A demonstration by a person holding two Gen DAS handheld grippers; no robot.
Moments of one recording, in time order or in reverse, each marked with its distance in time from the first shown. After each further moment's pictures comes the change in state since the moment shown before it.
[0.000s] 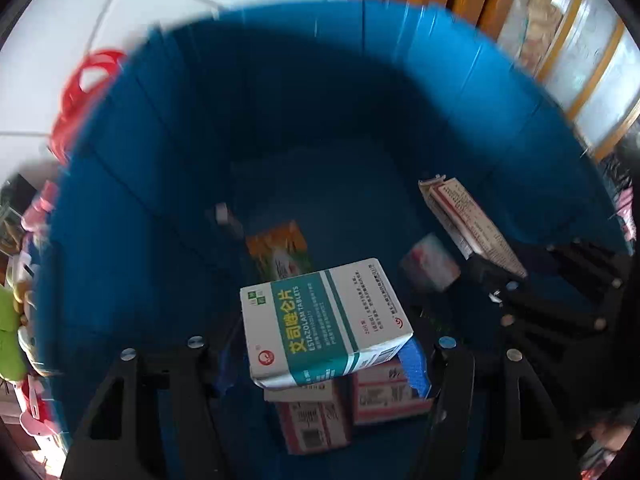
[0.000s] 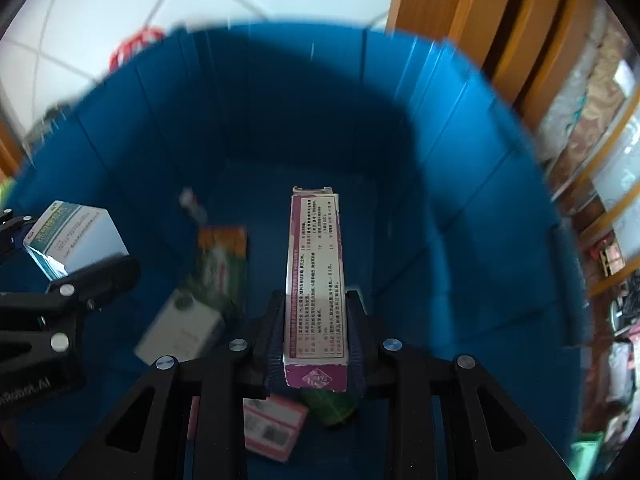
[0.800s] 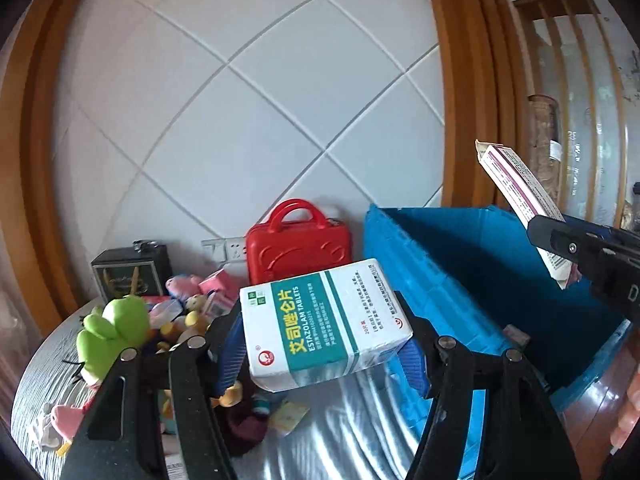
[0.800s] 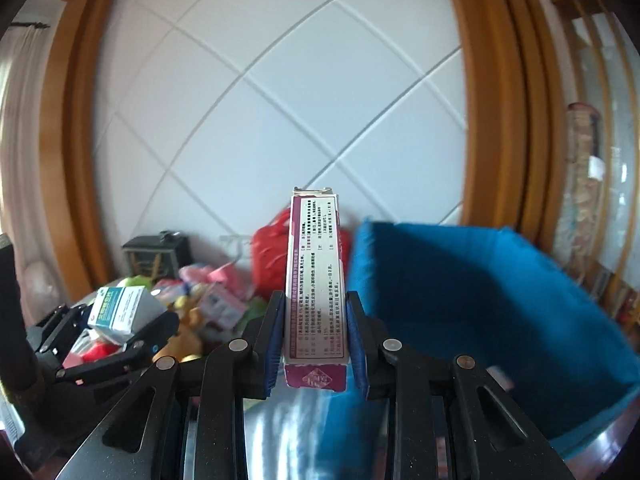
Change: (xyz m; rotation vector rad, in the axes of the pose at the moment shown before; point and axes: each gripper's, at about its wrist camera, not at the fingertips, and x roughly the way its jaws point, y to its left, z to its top) left arm -0.186 0.209 -0.245 -0.086 -0.870 0.153; right arm -0.215 0.269 -0.120 0.001 -0.851 0.006
